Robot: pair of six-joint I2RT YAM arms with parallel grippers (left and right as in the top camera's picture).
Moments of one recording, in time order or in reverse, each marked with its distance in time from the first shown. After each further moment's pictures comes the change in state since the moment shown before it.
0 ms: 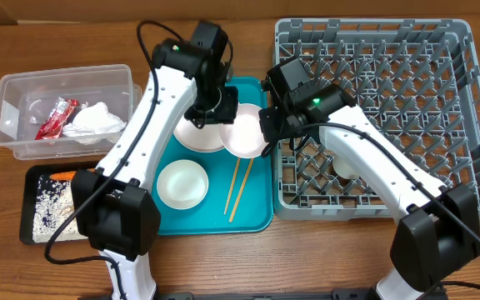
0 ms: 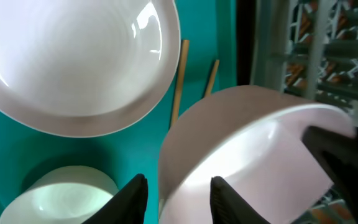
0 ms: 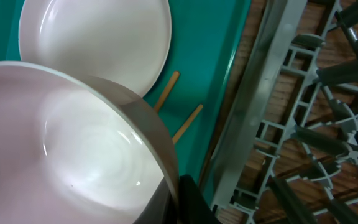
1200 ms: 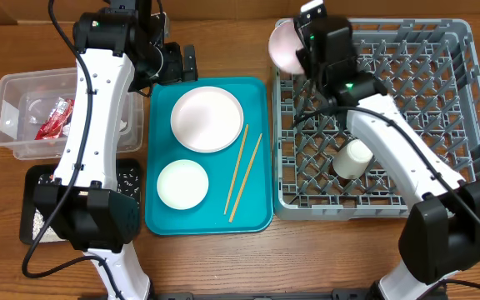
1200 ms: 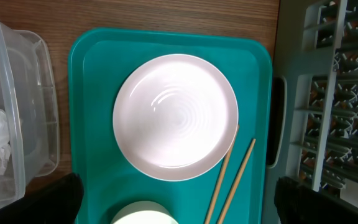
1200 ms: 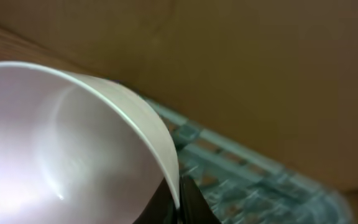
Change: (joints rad) left arm 0.239 0.000 0.210 -0.018 -0.036 0.060; right arm -0.175 0.000 -0.005 0.653 0.492 -0.660
